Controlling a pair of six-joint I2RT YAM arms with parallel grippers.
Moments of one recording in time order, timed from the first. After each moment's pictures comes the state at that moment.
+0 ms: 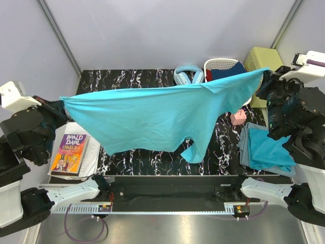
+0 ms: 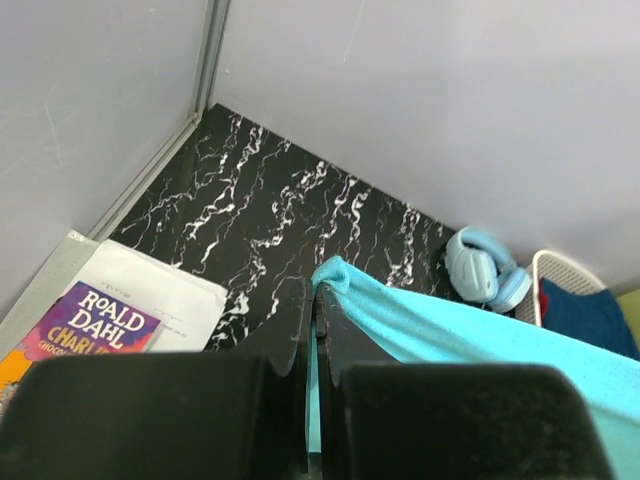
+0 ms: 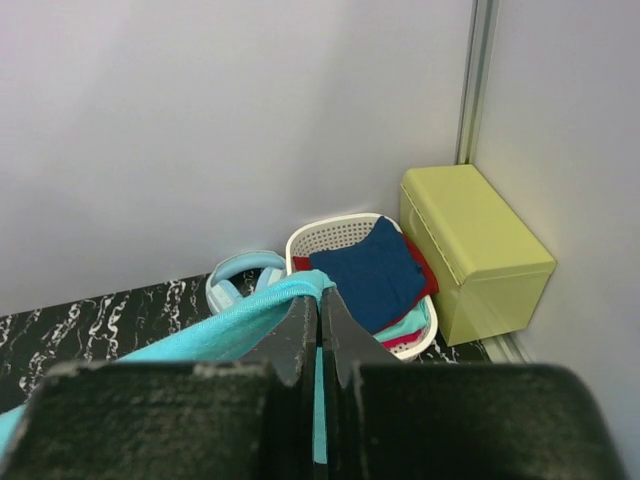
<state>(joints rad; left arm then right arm) -0.84 0.91 1.95 -1.31 -1.06 -0.65 0.81 1.02 1.85 -0.66 0.99 0.01</state>
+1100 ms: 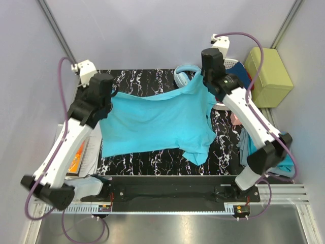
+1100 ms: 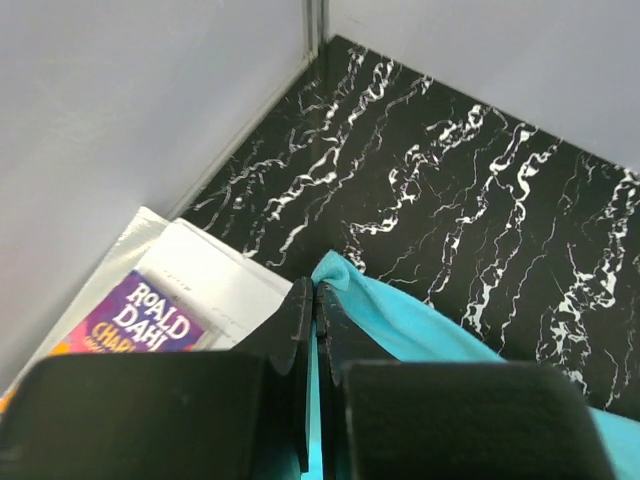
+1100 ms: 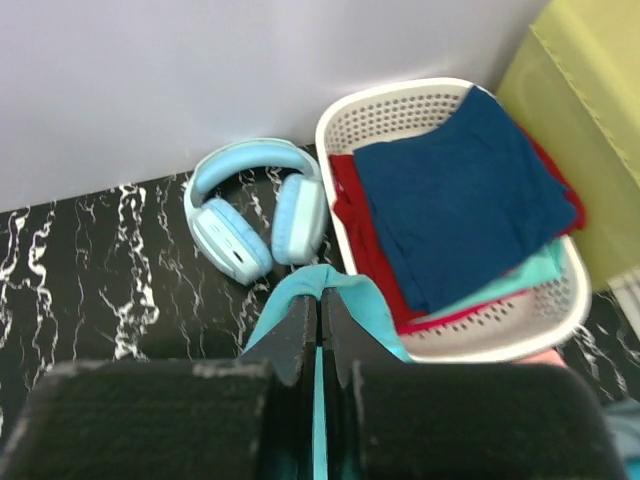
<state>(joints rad) -0.44 1.17 1.43 -0.80 -0.92 -0.47 0.49 1.61 1.75 -0.48 0.68 0.28</state>
